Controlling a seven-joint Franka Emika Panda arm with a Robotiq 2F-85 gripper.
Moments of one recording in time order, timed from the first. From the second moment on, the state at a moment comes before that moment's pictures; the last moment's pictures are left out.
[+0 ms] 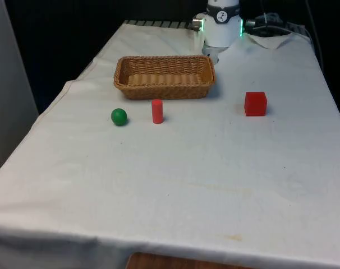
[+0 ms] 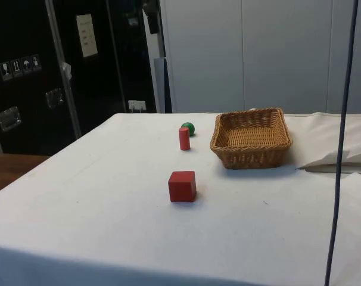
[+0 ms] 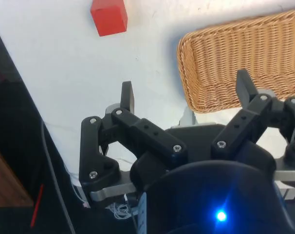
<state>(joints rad) 0.54 0.07 -0.56 -1.86 0.05 1.84 -0.06</state>
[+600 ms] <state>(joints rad) 0.54 0.05 -0.53 -1.96 0.05 1.95 -0.03</state>
